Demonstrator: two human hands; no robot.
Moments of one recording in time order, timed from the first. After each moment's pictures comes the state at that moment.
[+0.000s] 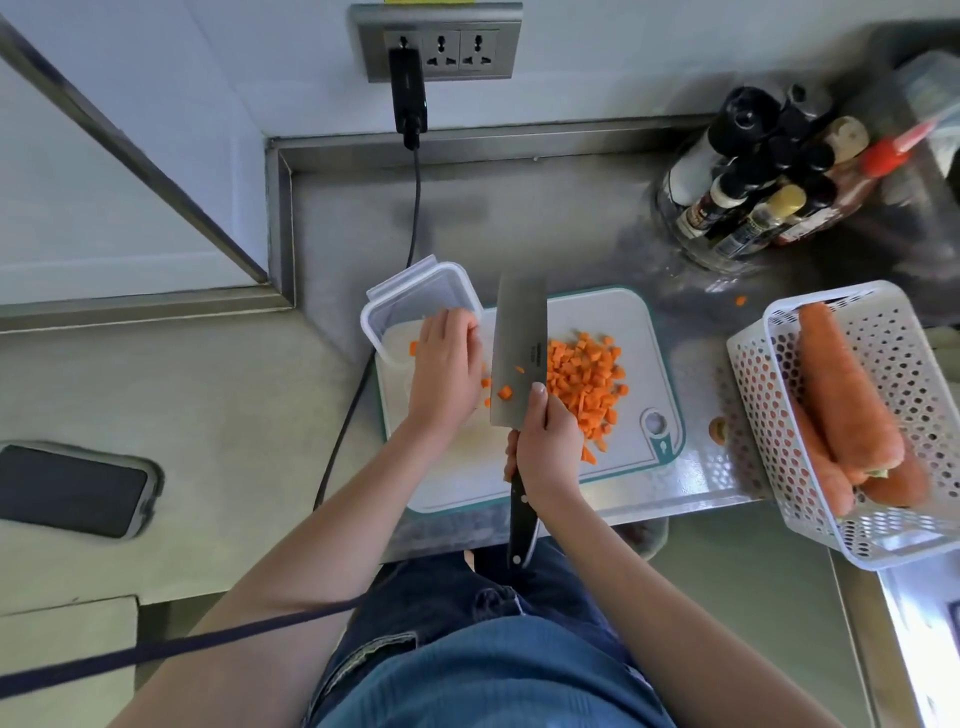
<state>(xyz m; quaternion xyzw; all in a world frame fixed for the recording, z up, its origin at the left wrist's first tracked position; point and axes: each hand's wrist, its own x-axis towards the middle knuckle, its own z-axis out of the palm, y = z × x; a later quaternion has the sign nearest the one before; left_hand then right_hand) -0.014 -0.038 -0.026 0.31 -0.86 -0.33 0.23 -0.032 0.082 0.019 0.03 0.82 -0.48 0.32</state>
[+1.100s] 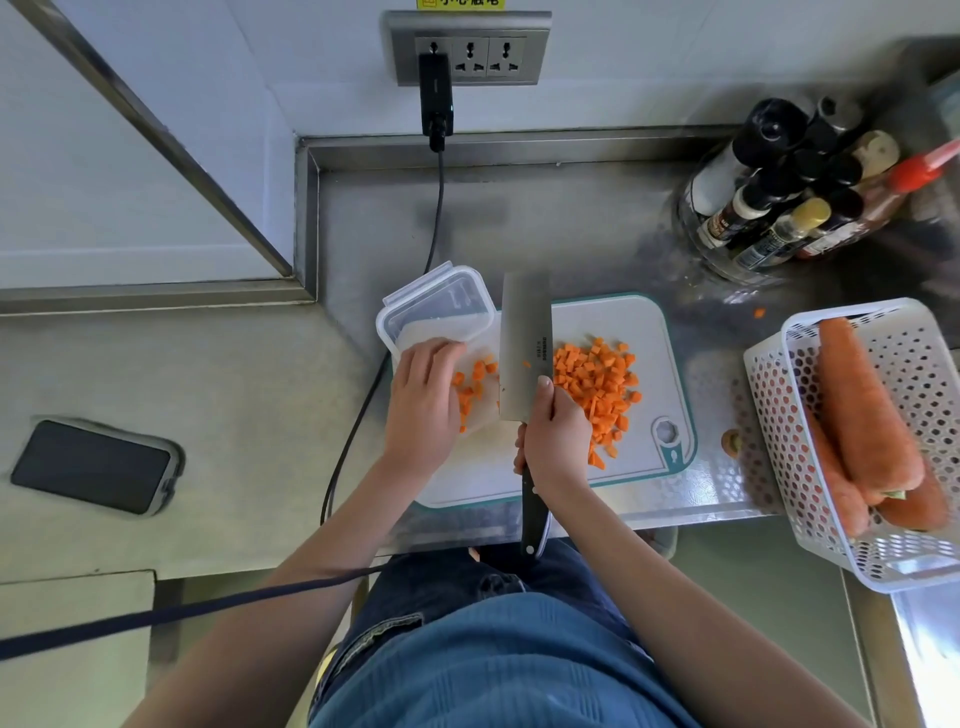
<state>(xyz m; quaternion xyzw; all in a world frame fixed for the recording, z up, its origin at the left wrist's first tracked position) 0.040 -0.033 -0.019 0.27 -0.89 -0.28 0.23 -0.041 0.078 0.014 0.00 0.83 -0.46 0.32</state>
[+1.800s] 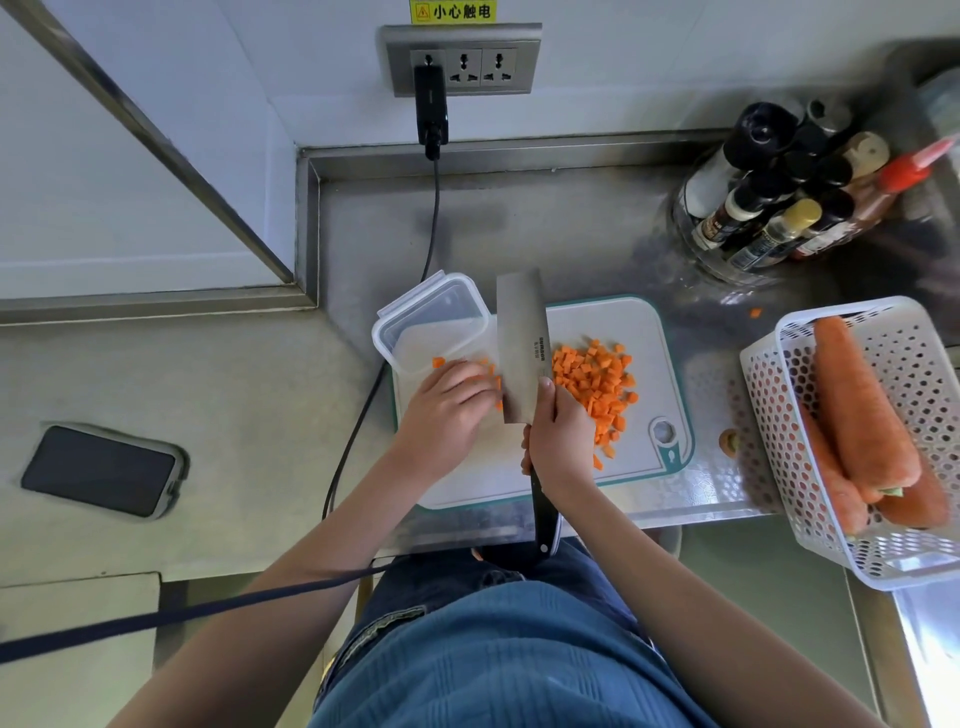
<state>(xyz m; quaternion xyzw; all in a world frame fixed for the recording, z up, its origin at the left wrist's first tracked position) 0.036 -0.032 -0.020 0.08 -0.96 -0.18 0.20 -0.048 0.086 0.011 -0.06 0.84 -0.44 0.31</state>
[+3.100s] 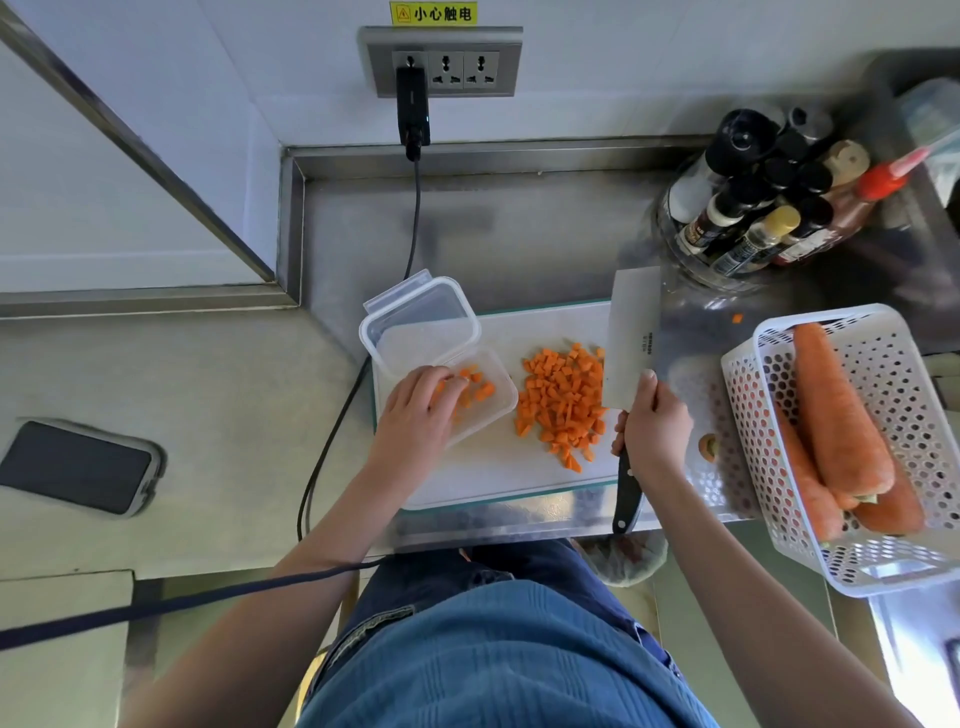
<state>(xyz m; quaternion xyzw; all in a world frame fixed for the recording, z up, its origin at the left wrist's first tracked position) 0.045 -0.020 -0.034 0.19 -0.95 -0.13 0.19 -0.139 0.156 -0.007 0.02 0.89 -0.40 0.20</state>
